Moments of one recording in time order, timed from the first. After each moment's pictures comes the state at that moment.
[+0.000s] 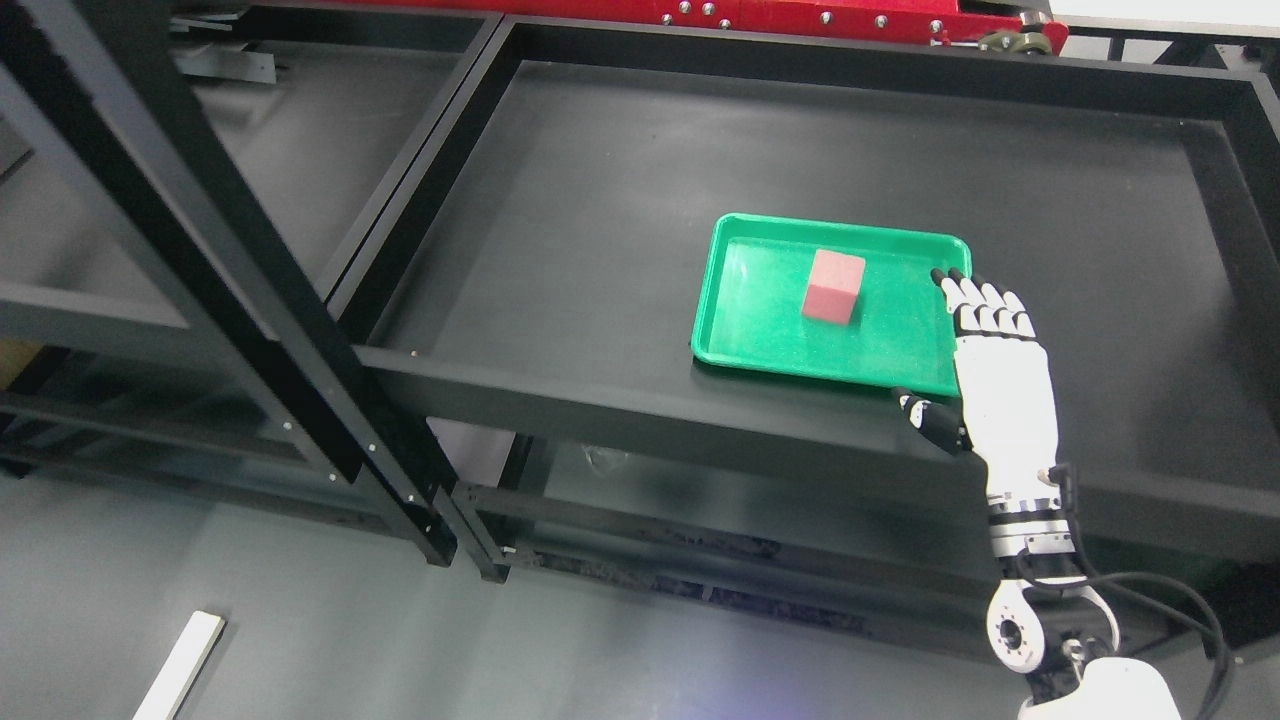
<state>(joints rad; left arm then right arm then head) 0.00 0.00 -0.08 0.00 0.13 0.01 0.18 0.05 -0.08 0.08 -1.64 1.16 -0.13 -0.32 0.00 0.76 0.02</state>
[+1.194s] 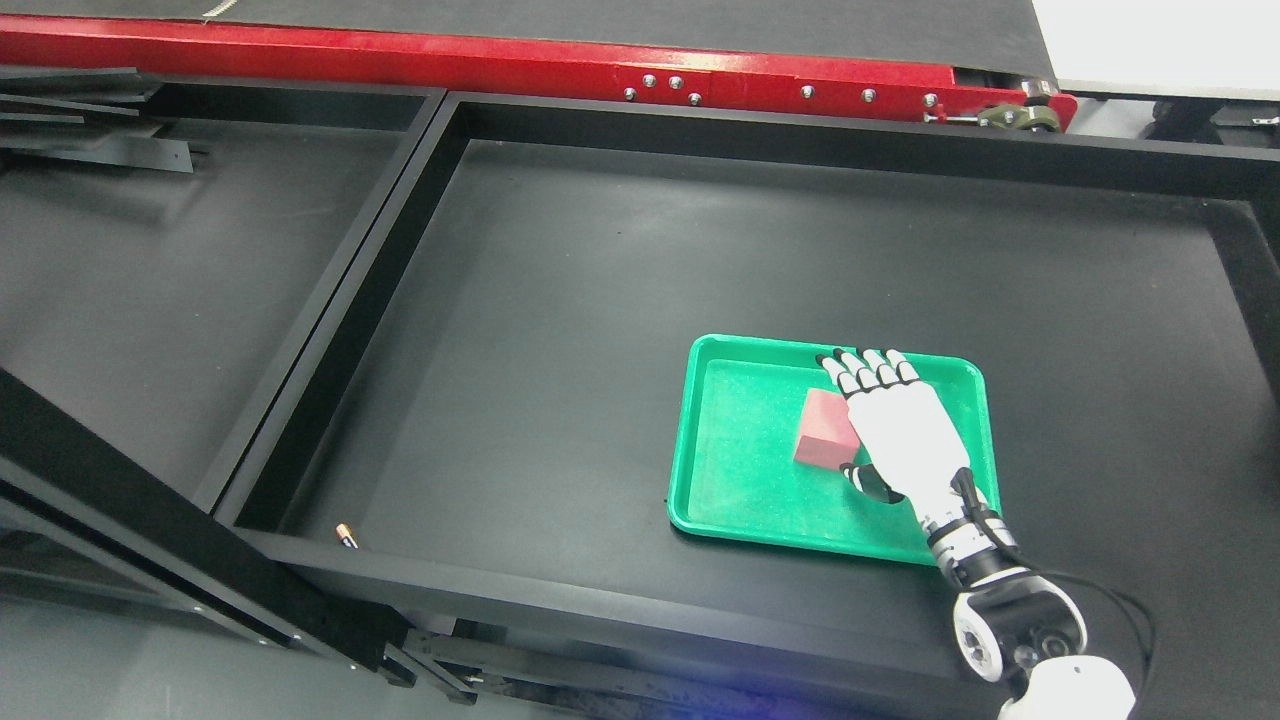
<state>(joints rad) 0.00 0.00 -0.08 0.00 0.13 0.01 0.18 0.05 -0.06 0.12 -1.62 1.41 -0.22 0.04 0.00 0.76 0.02</state>
